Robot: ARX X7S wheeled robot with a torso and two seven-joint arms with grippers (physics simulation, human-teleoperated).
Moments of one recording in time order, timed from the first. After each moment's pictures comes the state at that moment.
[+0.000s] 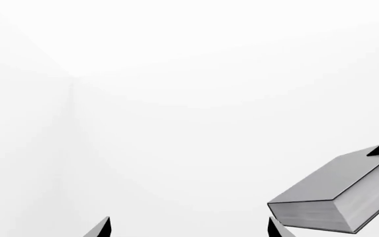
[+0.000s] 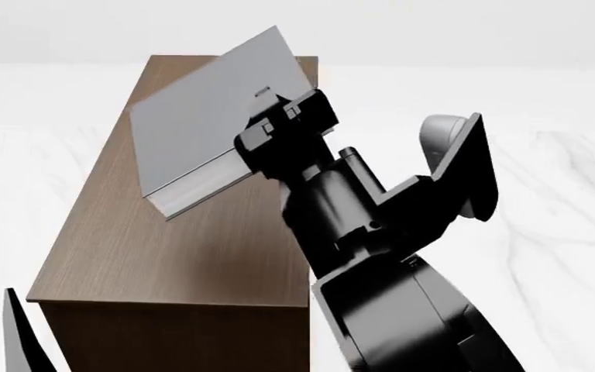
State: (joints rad) left arm 0.05 -0.38 0.33 0.33 0.17 0.46 -0.63; right arm 0.72 0.09 -0.11 -0.25 1.69 0.43 0.86
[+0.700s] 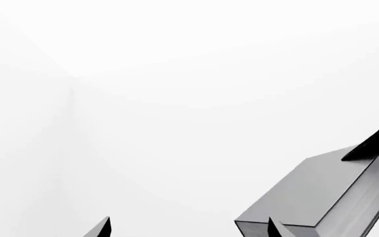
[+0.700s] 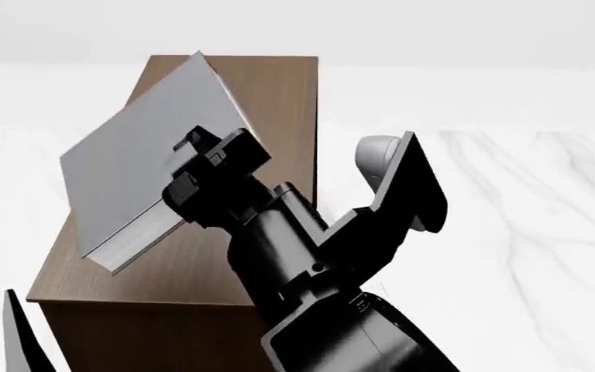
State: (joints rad) left arm 0.05 -0.39 0.34 0.32 0.17 0.46 -0.64; right arm 0.68 0.11 -0.25 -0.35 1.71 0.43 0.86
